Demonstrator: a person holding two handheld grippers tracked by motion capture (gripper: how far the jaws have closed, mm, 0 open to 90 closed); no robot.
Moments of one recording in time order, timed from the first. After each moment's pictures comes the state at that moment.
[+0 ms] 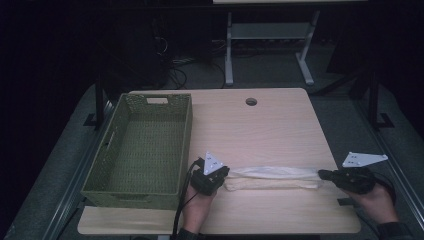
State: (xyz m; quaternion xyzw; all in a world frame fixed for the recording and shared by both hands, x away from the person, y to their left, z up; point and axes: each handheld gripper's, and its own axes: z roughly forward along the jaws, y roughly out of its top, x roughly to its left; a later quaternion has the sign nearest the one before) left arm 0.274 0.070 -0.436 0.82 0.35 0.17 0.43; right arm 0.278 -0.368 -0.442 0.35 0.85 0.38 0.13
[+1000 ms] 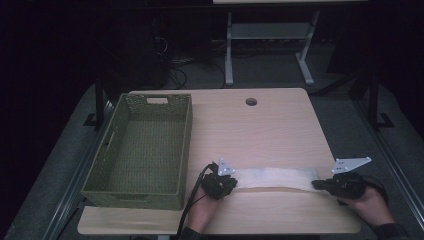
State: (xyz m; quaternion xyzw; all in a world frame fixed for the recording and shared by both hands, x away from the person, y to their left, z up) left arm 0.284 0.048 -0.464 0.87 0.33 0.09 0.36; right arm 0.278 -0.352 -0.461 0.34 0.88 0.34 0.07
